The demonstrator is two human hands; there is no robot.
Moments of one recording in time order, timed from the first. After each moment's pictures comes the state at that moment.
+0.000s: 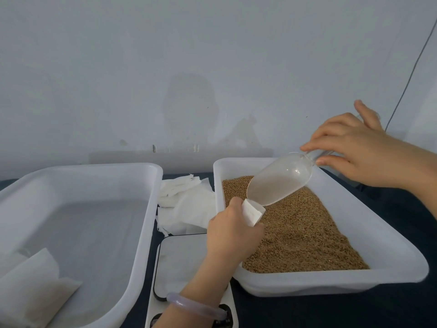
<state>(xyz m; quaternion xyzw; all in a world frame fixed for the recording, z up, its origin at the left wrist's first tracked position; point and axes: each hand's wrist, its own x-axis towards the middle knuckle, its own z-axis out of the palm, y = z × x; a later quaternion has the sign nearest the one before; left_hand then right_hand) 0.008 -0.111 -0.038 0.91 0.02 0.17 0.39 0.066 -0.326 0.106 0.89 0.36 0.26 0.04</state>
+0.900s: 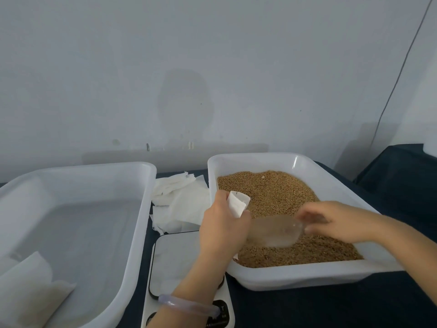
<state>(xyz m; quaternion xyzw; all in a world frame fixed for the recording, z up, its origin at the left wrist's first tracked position) 0.004 -0.109 -0.036 0.85 0.06 0.18 0.50 0.062 -0.339 -0.004 0.94 0.25 -0.14 -0.18</state>
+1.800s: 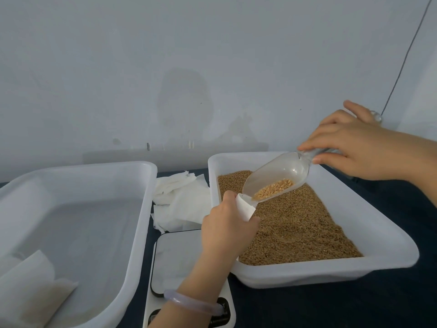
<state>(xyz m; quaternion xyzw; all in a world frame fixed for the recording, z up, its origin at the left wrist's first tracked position) 0.007 -0.112 -0.039 0.91 0.03 0.17 0.37 0.054 -0.327 0.109 0.92 0.33 0.19 0.07</state>
